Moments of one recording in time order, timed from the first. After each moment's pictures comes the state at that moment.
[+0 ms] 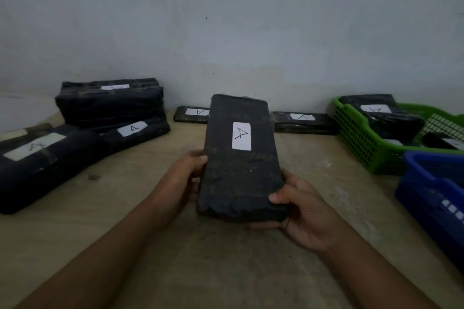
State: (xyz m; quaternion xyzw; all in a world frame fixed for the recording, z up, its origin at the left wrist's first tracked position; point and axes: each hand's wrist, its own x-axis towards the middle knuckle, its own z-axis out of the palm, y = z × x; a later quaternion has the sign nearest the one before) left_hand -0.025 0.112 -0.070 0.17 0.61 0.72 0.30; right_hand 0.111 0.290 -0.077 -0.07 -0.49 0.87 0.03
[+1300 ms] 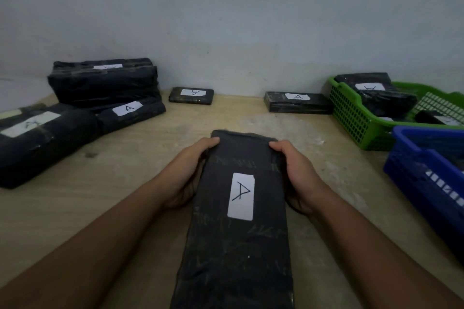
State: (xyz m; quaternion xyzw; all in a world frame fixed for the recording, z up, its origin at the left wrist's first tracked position) left_hand 0.020 0.120 -0.045 0.08 0.57 0.71 0.41; right_hand 0.107 0.286 -0.069 -0.27 -0.62 0.73 0.14
